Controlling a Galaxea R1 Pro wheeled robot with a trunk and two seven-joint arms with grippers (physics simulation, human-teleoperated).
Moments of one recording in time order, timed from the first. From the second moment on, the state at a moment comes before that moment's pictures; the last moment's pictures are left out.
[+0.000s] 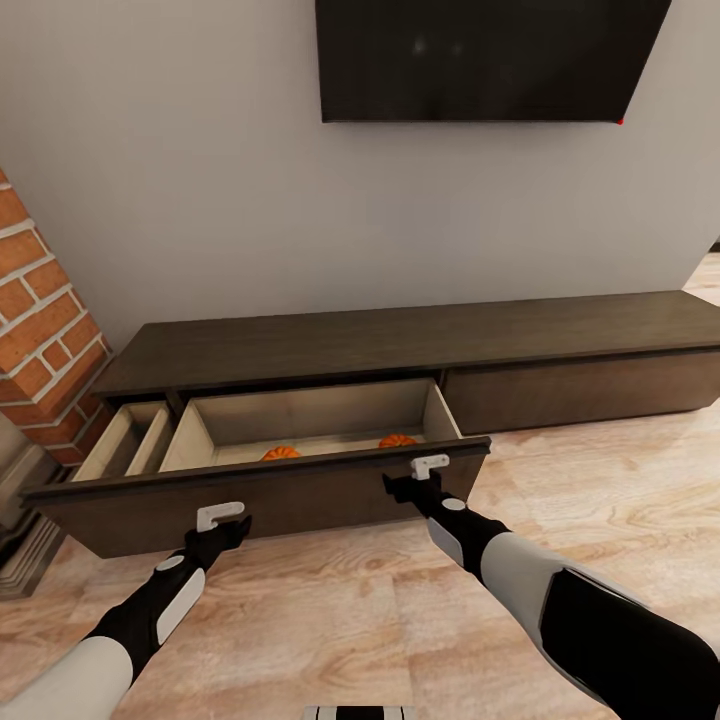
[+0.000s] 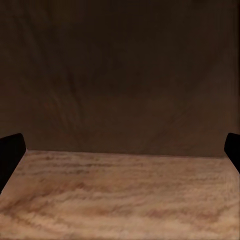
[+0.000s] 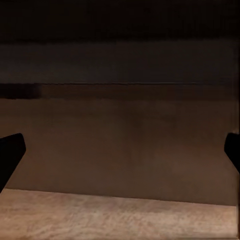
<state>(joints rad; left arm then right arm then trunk) -0.63 0.17 -0.28 -0.57 0.50 0.00 0.06 -1.01 0.11 1.12 -0.10 -1.02 -0.21 0.02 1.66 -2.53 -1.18</state>
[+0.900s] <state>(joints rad) -0.63 0.17 -0.29 -0.58 0.50 -0.10 0.06 -0.98 0.11 1.12 -0.09 -1.02 -0.24 0.02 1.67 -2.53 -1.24</state>
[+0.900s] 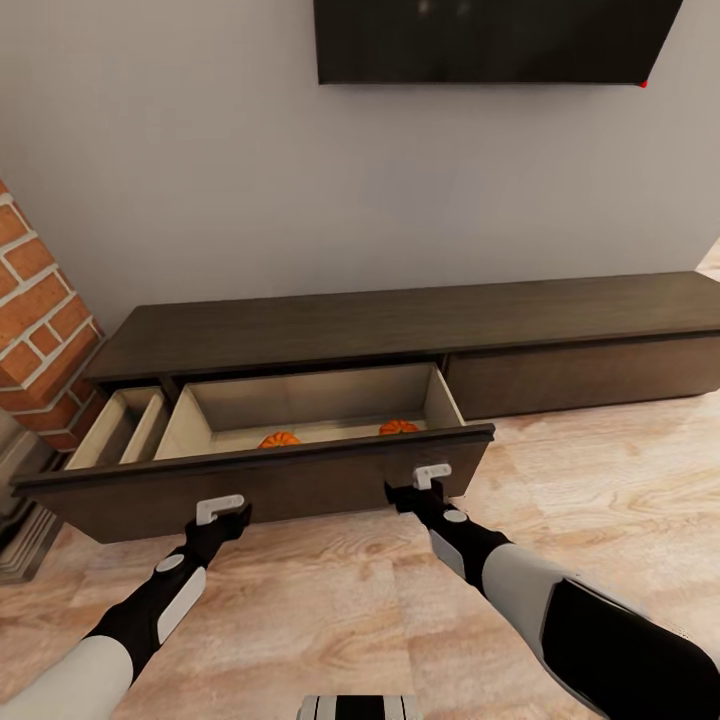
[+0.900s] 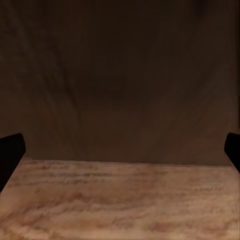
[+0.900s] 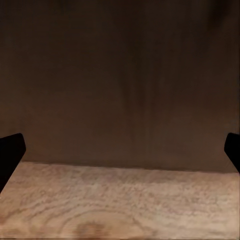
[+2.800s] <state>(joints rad) -0.61 0.19 -0.29 -0.63 0.50 -0.37 0.06 -0.94 0.11 1.10 -0.08 -1.08 -0.65 0.03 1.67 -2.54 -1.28</state>
